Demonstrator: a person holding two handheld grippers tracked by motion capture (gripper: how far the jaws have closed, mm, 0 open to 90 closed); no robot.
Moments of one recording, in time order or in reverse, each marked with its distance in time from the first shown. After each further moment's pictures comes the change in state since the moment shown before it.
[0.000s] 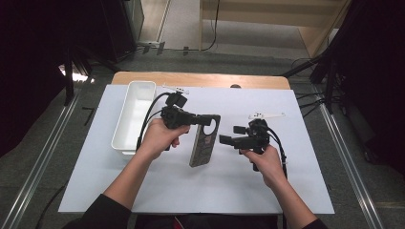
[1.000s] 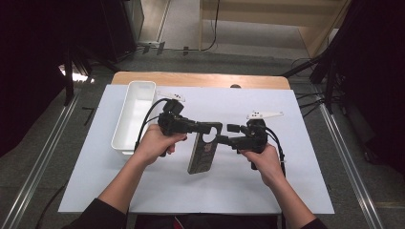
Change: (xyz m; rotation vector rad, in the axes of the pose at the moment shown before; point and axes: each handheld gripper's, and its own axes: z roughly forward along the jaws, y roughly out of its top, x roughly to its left) left arm -0.003 -0.016 -0.005 0.002 -0.135 0.075; right arm 0.011 0.005 0.001 -0.029 0.060 -0.091
